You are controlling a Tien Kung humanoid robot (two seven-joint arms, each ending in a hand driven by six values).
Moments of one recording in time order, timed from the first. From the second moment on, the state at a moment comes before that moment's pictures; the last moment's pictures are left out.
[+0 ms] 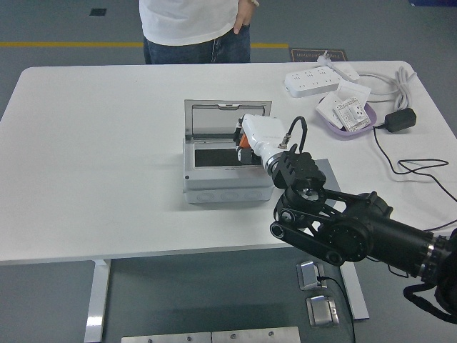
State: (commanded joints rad) left arm -0.01 0.24 -0.82 -0.18 1.35 -0.01 0.23; right arm 0.81 -0.10 0.39 1.12 -1.85 -0.32 -0.64
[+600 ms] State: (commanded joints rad) left arm -0.02 0.25 -0.82 -0.18 1.37 -0.01 0.23; right arm 0.92 -0.01 0.28 1.02 -1.78 -0.34 -0.61
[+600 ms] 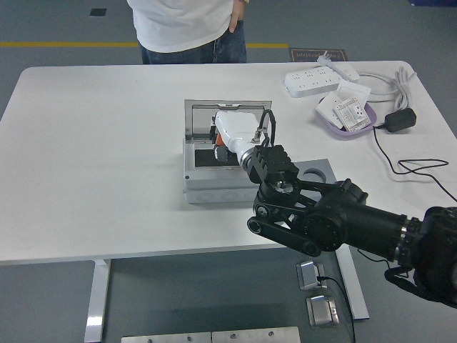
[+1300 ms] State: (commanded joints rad) left arm -0.03 0.25 -0.82 -0.18 1.37 -0.01 0.23; right arm 0.93 0.00 0.26 0.99 -1.73 -0.37 -0.56
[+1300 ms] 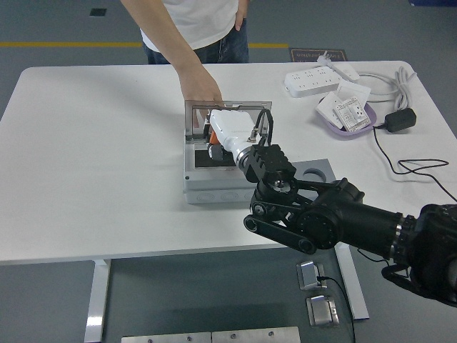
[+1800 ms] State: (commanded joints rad) left arm -0.03 0.25 -0.82 -0.18 1.37 -0.01 0.23; right arm 0.92 0.00 0.24 0.99 -1.72 -0.38 -0.55
